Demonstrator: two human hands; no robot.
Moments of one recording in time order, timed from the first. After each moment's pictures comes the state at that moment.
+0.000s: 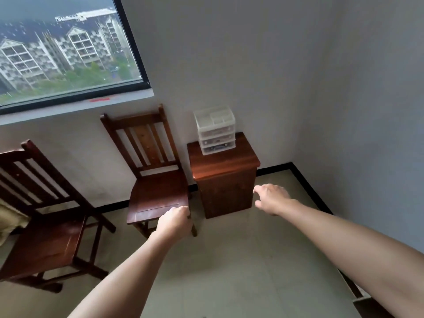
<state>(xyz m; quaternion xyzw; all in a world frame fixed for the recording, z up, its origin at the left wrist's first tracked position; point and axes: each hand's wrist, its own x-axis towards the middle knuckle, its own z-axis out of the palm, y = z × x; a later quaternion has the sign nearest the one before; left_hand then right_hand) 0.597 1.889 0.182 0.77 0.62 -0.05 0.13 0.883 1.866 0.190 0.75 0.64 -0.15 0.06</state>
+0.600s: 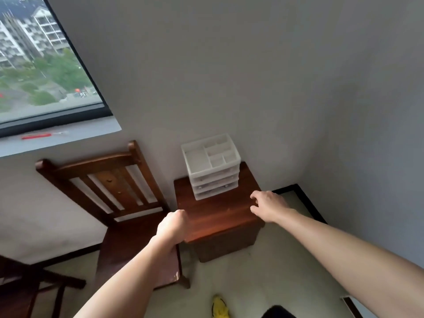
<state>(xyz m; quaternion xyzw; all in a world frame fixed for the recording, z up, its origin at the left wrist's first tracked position) 0.677 2.270 0.137 0.74 0.63 -0.05 0.24 0.960 2.218 0.148 0.78 0.59 -0.21 0.01</state>
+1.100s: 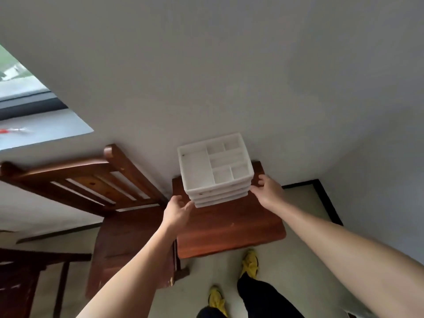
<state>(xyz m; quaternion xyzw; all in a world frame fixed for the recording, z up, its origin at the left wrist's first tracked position) 0.744 2.419 0.079 0.48 0.73 0.14 0.47 1.019 2.403 0.079 0.80 0.44 -0.38 -0.16</state>
